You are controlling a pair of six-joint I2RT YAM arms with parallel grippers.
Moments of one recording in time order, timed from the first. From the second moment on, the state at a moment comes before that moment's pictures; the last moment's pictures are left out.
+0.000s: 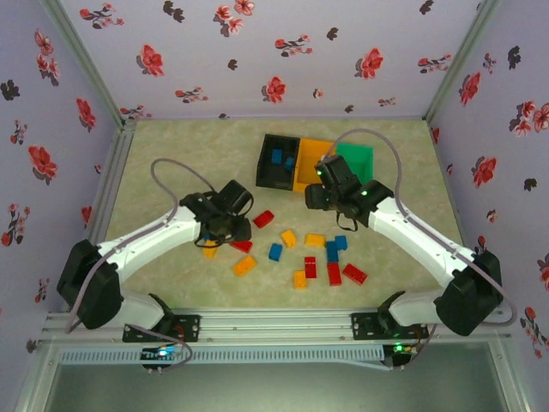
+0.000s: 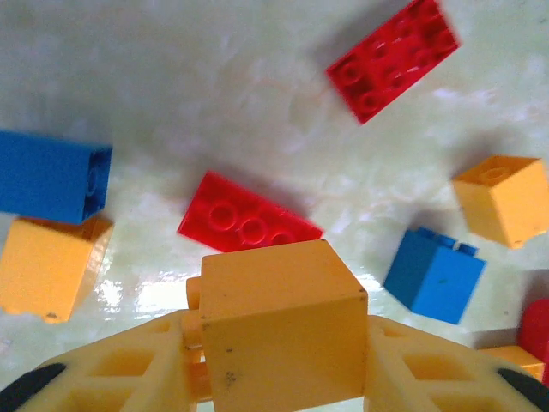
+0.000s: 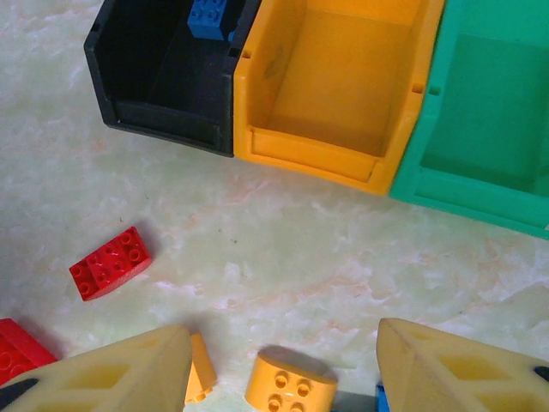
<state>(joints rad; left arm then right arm) -0.79 1.43 1.08 -0.88 -0.07 -0.79 0.65 1.31 1.13 -0.71 0.20 0.45</state>
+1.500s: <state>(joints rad) -0.79 2.48 2.49 -0.97 0.04 -0.42 0.65 1.09 1.00 -0.85 0.32 0.50</state>
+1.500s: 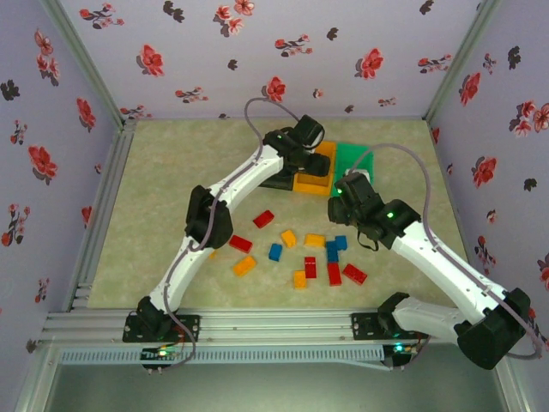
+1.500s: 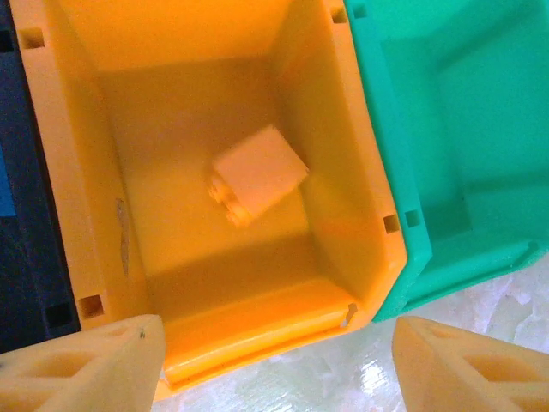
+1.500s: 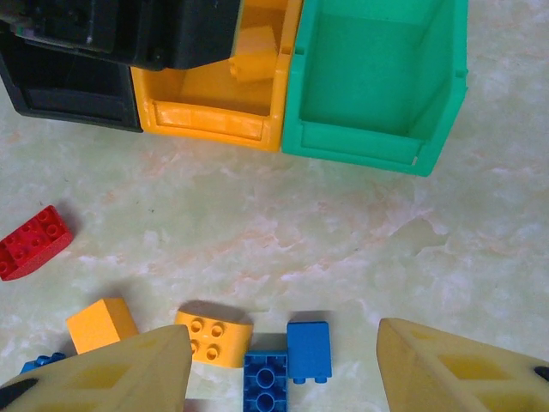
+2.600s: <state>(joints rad) -0.76 1.63 1.52 -0.90 -0.08 -0.41 0.64 1.16 0.98 -0.79 0.20 0.50</state>
